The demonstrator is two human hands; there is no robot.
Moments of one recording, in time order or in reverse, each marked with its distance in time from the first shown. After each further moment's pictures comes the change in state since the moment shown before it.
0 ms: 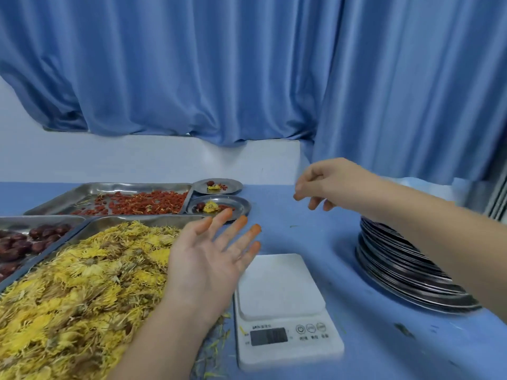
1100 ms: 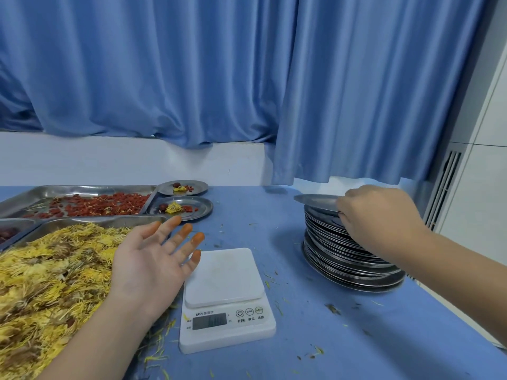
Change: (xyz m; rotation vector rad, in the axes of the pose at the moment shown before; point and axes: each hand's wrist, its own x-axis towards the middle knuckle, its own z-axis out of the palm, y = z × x) left_hand -0.004 -0.011 -0.008 0.116 0.008 0.039; right_hand -0.094 0.089 -0.064 -1.288 0.460 -0.300
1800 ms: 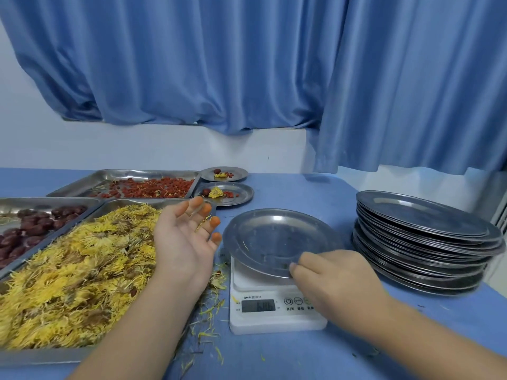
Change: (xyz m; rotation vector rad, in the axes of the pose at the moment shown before) left_hand -0.001 0.009 -0.001 0.044 0.250 0.240; right_hand -0.028 -0.143 0.016 0.508 0.379 -0.388
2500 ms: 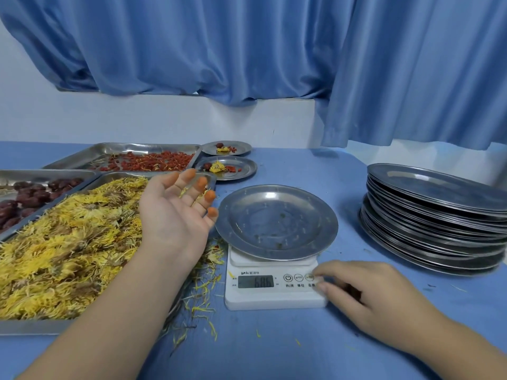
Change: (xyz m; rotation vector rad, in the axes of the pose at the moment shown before) left_hand 0.000 0.000 -0.001 0.024 0.022 -0.033; right_hand -0.052 0.003 -0.016 0.556 -0.342 0.435
